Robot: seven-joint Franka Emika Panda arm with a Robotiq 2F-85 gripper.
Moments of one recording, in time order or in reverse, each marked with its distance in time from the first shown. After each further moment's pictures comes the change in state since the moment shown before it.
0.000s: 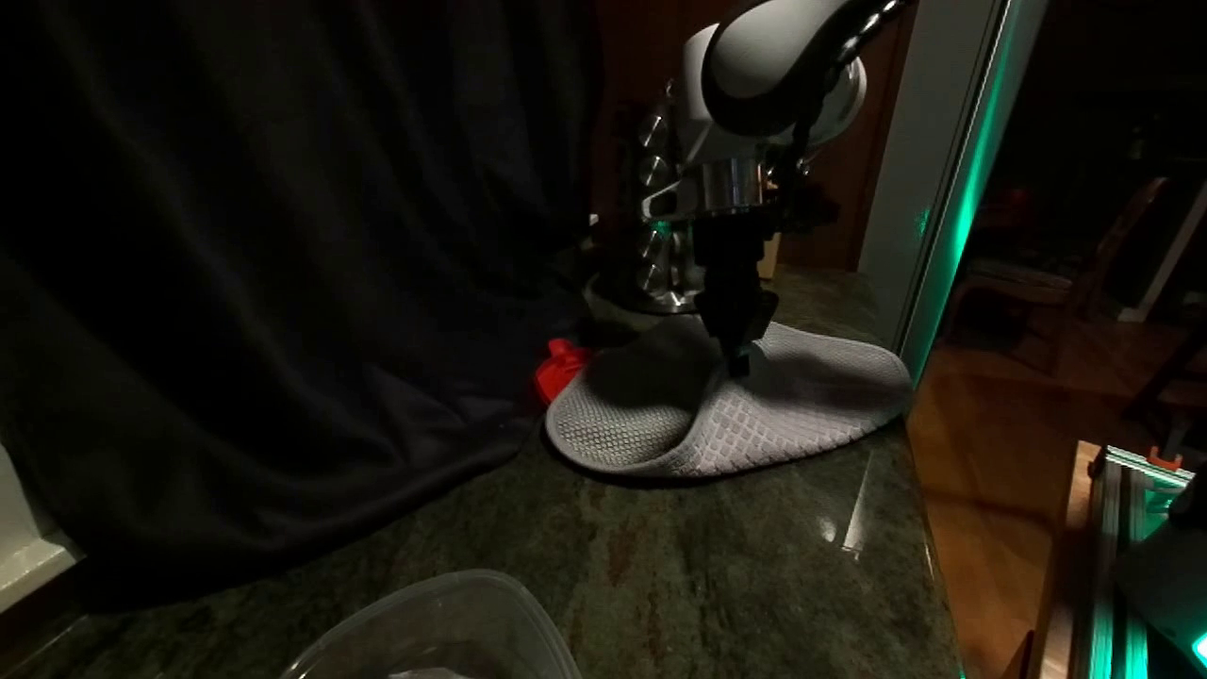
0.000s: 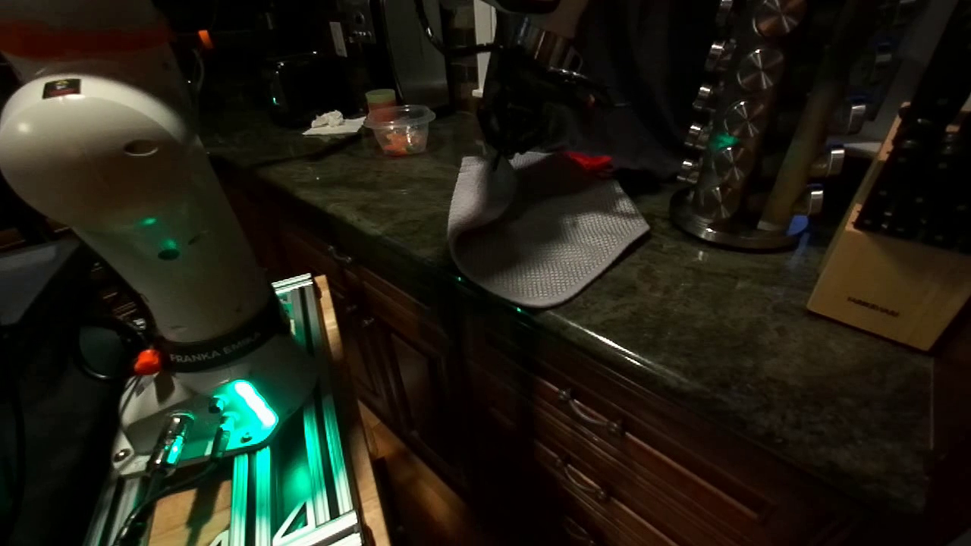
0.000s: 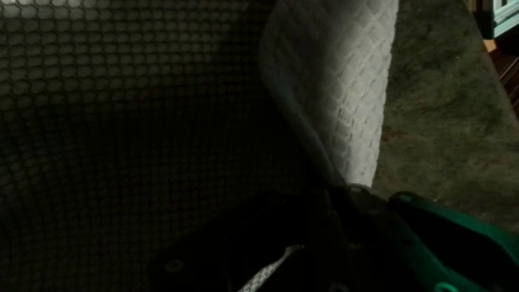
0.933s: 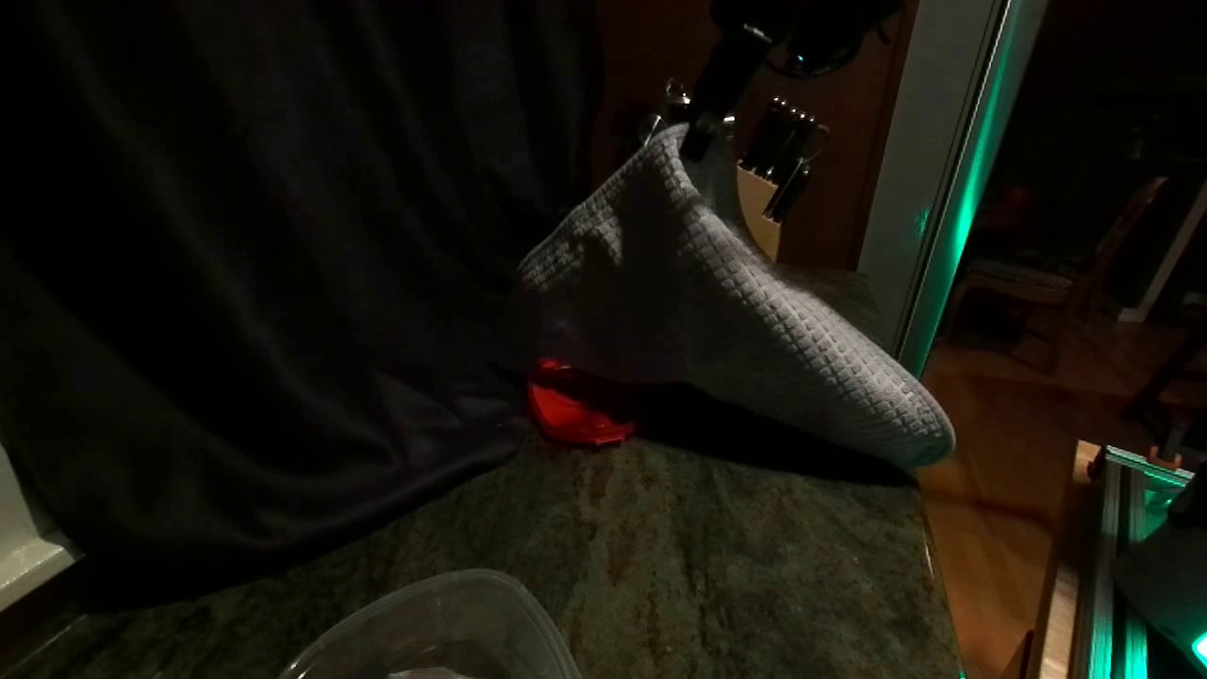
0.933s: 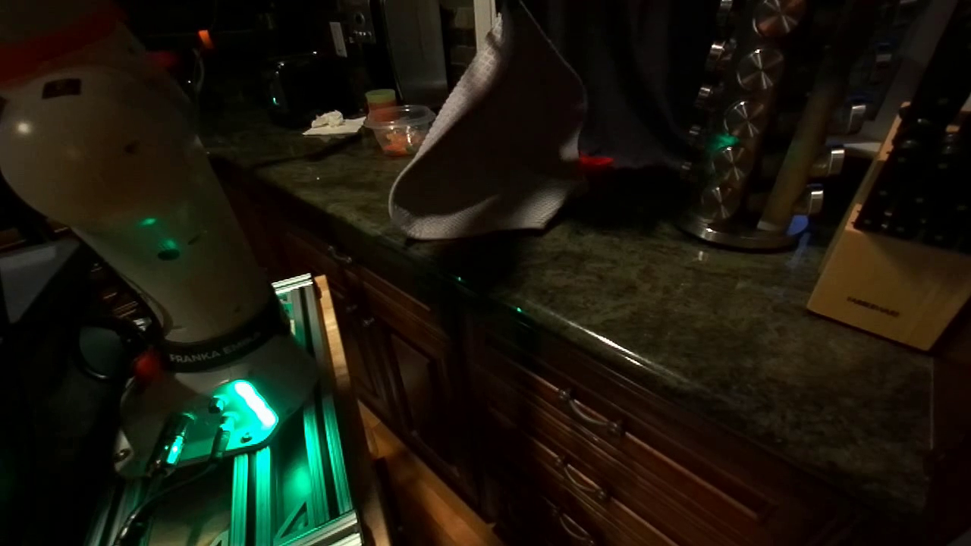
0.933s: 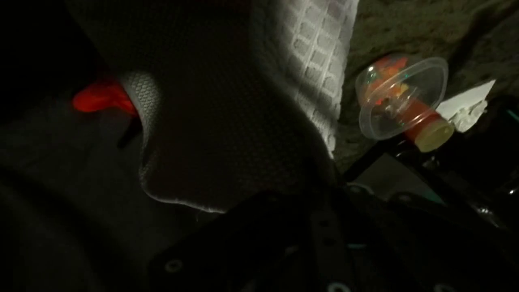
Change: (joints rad) arm 0.000 -0.352 -0.073 0.084 0.352 -0.052 0.189
